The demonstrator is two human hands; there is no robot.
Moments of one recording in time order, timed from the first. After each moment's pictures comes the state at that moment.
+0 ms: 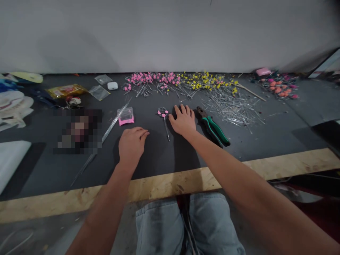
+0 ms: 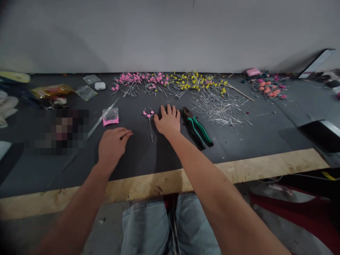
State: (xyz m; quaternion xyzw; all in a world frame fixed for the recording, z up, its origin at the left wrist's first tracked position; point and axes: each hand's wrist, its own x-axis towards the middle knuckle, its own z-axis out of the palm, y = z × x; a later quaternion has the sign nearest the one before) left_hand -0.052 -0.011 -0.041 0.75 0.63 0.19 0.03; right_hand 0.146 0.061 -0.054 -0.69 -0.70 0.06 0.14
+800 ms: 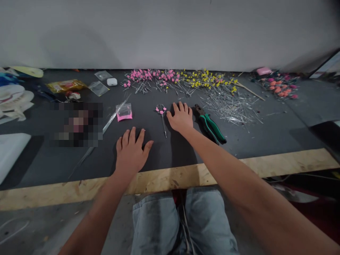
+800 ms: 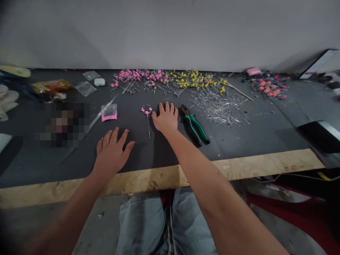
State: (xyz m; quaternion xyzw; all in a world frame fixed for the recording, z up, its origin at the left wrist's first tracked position) left_hand -0.032 -0.063 -0.039 0.73 0.68 0.05 -0.05; right_hand 0.148 0.060 -0.054 -0.69 -0.71 0.06 0.15
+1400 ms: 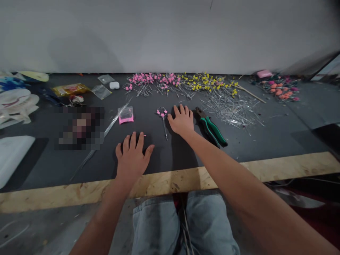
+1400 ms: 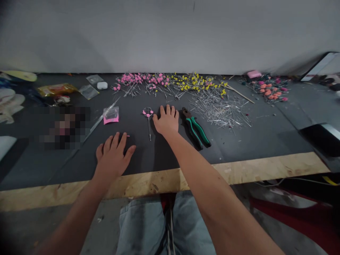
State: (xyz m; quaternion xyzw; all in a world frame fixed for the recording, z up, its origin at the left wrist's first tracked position) left_hand -0.028 -0.073 -0.039 0.71 0.70 0.07 -0.04; right_hand 0.147 0.060 -0.055 -0.69 -0.71 0.06 0.15
